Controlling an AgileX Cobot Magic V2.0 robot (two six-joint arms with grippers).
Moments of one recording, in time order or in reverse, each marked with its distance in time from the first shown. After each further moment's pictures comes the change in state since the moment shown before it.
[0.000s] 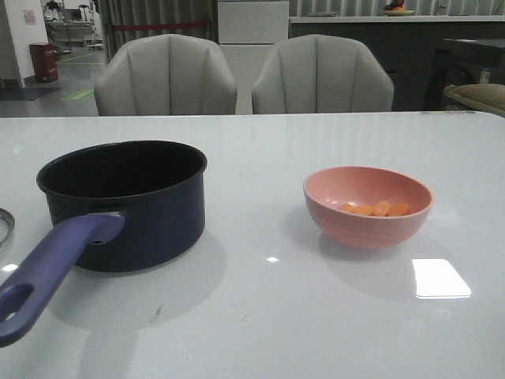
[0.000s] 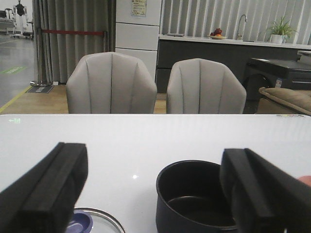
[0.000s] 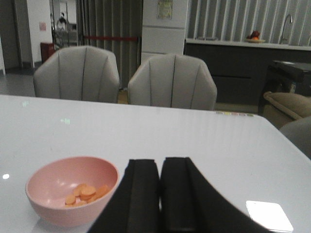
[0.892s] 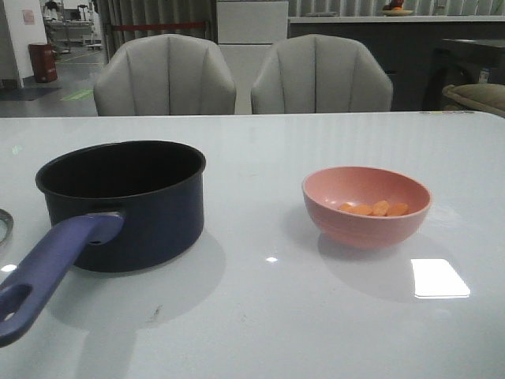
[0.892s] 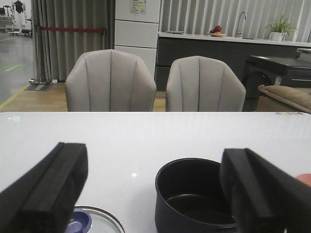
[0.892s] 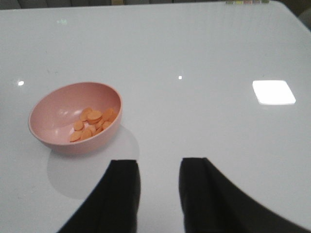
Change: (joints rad) left arm -0.002 0.000 0.000 0.000 0.005 0.000; right arm 0.000 0.427 -0.299 0.090 0.366 0.023
